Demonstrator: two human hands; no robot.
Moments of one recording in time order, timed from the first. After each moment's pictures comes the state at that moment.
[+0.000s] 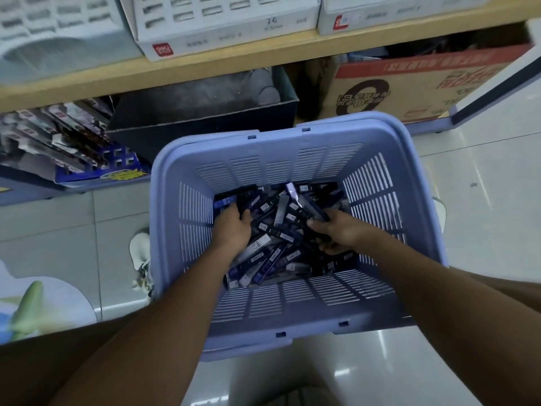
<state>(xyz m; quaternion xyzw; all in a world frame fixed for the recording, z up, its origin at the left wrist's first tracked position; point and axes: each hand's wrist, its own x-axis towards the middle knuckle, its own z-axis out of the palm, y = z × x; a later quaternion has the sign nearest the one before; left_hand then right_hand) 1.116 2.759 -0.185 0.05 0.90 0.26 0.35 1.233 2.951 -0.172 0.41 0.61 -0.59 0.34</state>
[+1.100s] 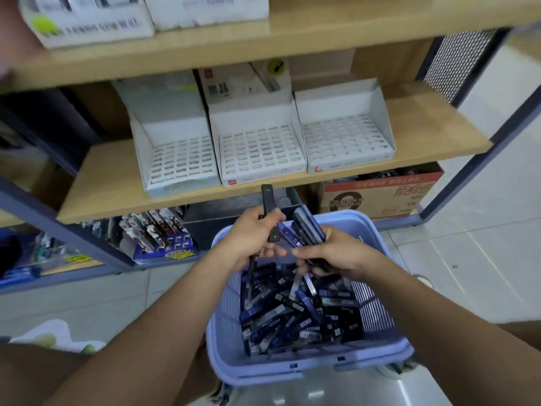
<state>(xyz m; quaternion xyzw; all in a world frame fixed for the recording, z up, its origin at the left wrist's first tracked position) 1.104 2.776 0.053 0.08 0.74 0.53 0.40 1.206 2.917 0.025 0.26 0.64 -0.71 0.15</state>
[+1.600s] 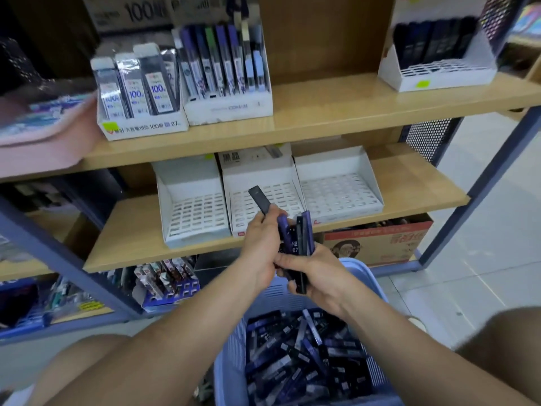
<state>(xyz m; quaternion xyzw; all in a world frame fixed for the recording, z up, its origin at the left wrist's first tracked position) 1.110 2.812 0.137 -0.03 0.64 0.72 0.27 1.193 2.874 0.116 0.23 0.52 -0.82 -0.01</state>
